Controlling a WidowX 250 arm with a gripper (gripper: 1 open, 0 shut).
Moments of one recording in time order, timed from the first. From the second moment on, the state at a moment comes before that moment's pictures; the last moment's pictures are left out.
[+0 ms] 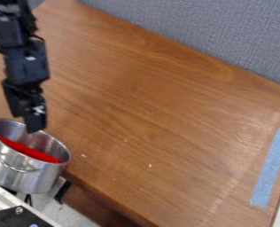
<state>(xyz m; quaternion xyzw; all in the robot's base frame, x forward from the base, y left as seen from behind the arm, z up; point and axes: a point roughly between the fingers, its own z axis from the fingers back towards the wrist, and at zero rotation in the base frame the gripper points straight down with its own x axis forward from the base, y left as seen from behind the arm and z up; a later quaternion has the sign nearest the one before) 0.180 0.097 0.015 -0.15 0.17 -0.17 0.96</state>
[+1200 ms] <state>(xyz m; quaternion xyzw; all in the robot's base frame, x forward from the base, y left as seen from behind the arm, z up) 0.170 0.008 -0.016 -0.10 0.13 -0.21 0.96</state>
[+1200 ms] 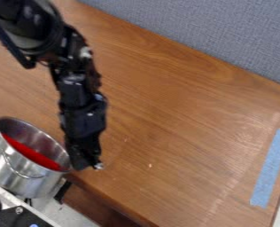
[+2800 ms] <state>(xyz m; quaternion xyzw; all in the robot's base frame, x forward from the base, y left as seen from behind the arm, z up) 0.169 0.031 0.042 -0.10 0.03 0.15 0.98</state>
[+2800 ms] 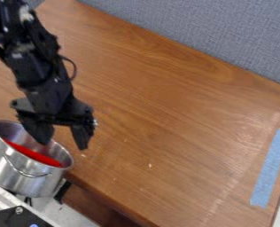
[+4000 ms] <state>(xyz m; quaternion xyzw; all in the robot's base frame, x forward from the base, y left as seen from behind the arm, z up) 0.172 0.119 0.033 -0.02 0.00 0.34 0.94</state>
